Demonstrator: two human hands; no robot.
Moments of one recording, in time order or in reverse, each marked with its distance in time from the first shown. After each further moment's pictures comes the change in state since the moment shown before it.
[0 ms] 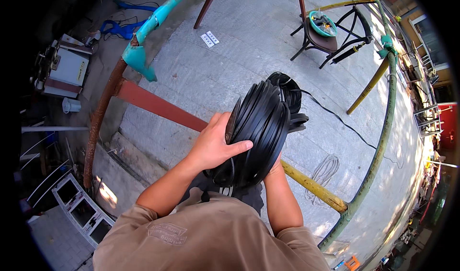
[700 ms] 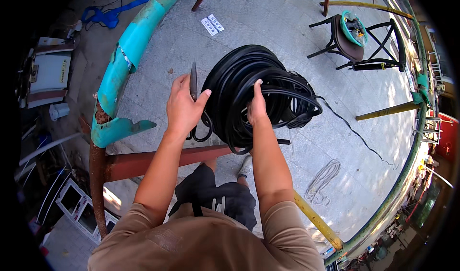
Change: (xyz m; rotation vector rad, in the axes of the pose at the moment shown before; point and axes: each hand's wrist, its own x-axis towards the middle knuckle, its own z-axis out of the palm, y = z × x) left_hand 0.294 -0.212 -0.155 0.393 0.522 -0.073; right_hand 0.421 0.039 -0.066 -0.613 0.512 -0.027
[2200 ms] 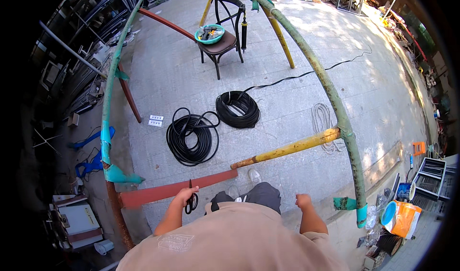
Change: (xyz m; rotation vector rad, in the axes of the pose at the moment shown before) left_hand -0.287 -0.071 0.018 -0.080 -1.104 -0.651; right_hand -0.555 0.273 -0.487 -0.258 0.789 0.342
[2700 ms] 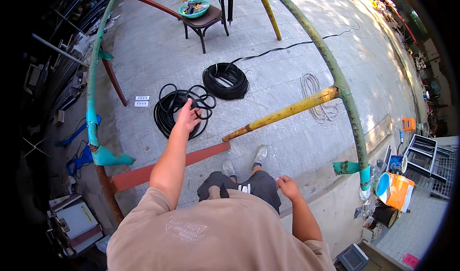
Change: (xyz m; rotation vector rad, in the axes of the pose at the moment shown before) left_hand 0.009 0.219 0.059 -0.679 -0.164 0.352; right_hand -0.148 0.019 0.076 -0.066 -0.084 -0.357
